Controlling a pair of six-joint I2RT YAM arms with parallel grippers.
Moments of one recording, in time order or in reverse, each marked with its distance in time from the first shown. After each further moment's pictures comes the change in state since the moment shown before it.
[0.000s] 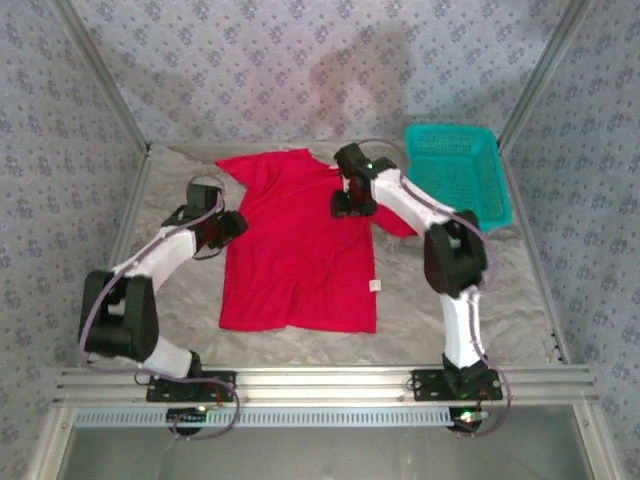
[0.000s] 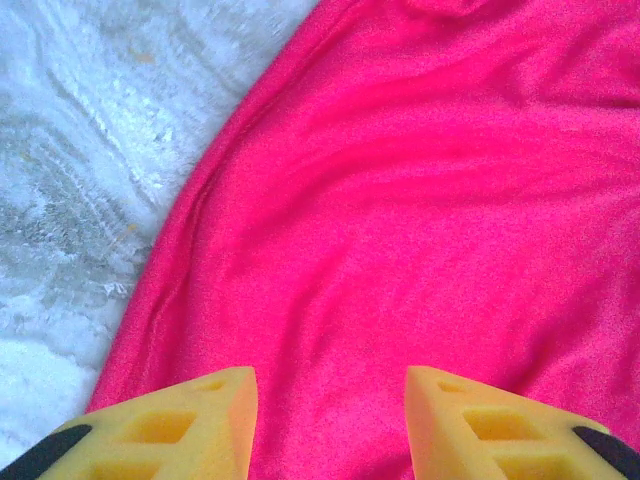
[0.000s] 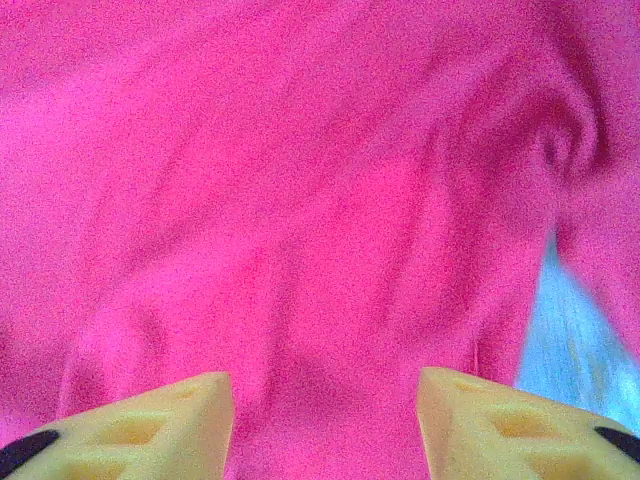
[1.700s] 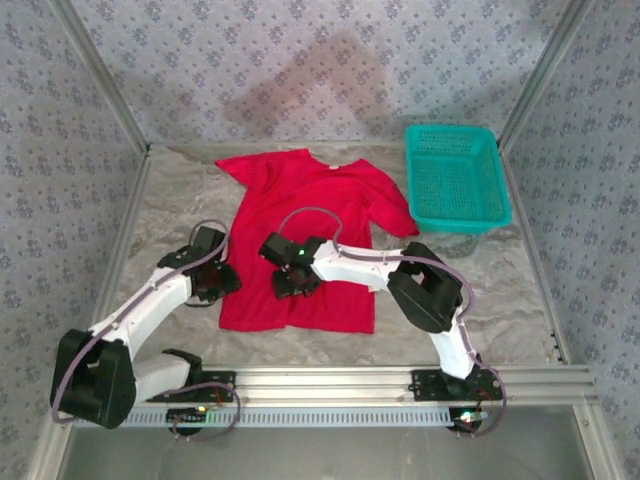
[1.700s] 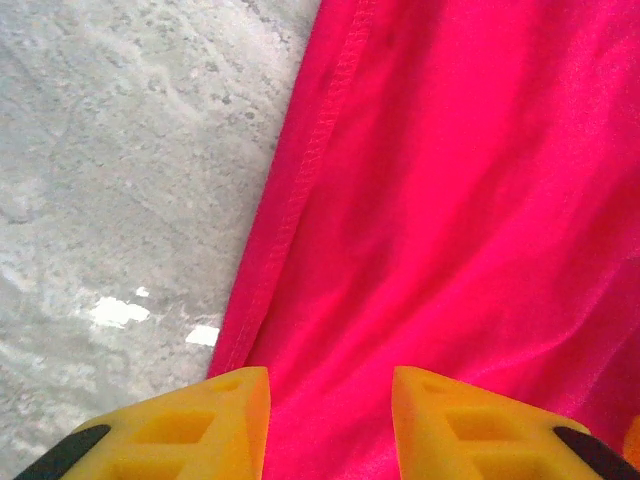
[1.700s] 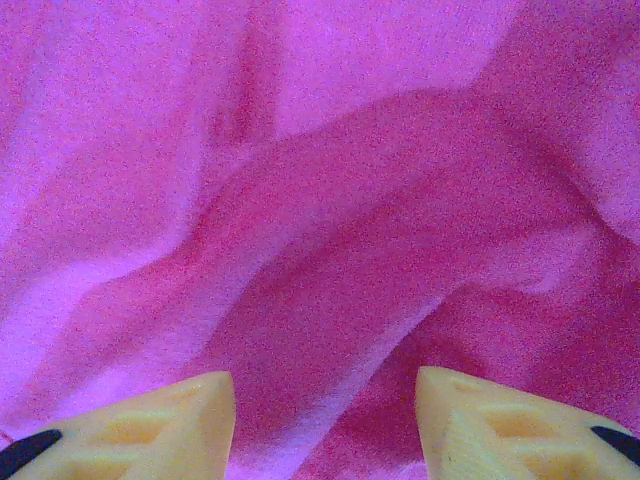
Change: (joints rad) left arm -0.143 -0.303 -0.239 -0.389 -0.144 0.002; right arm 0.482 0.071 -0.183 0.180 0.043 0.329
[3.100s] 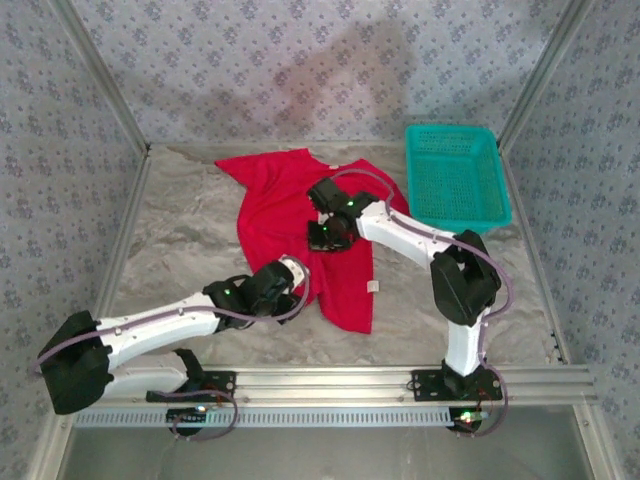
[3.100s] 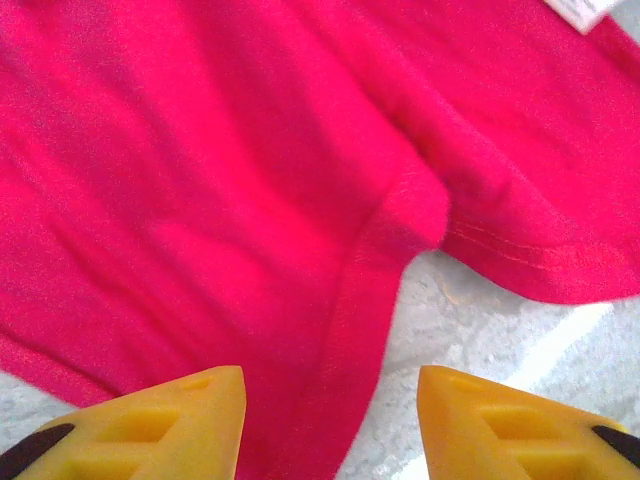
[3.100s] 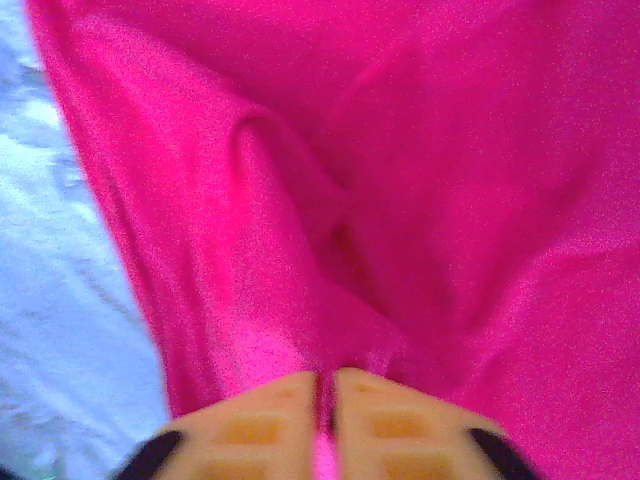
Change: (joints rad) left arm -0.646 0.003 -0.054 0.391 -0.167 0.478; right arm -0.321 -0.156 0.010 -0.072 -0.201 -0.026
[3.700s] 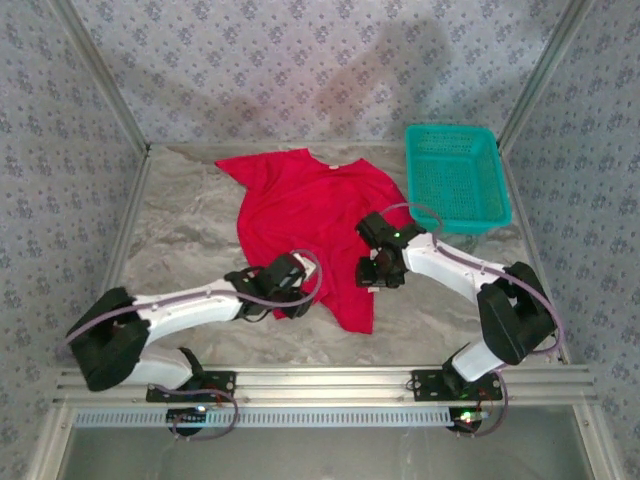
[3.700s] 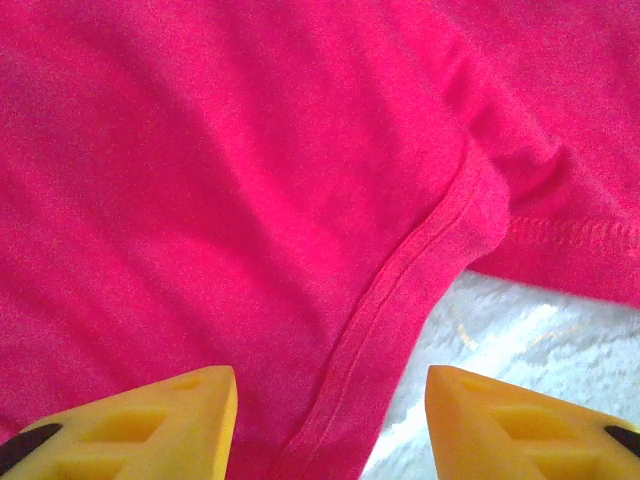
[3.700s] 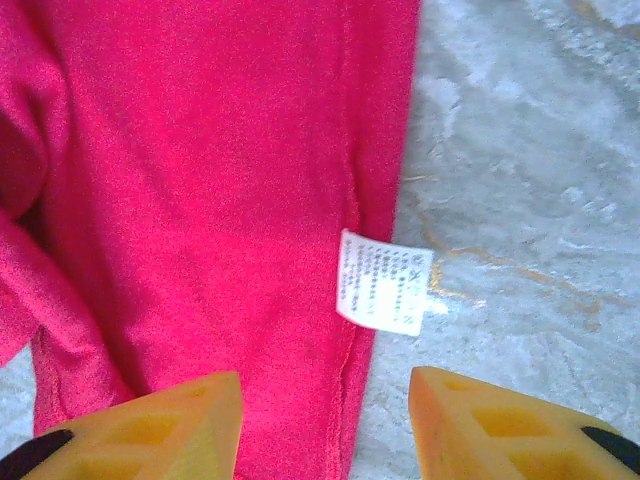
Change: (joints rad) left arm 0.015 0.251 0.087 0.044 0.069 -0.029; right arm -0.090 -0.348 -0.505 -0.037 0.108 -0.052
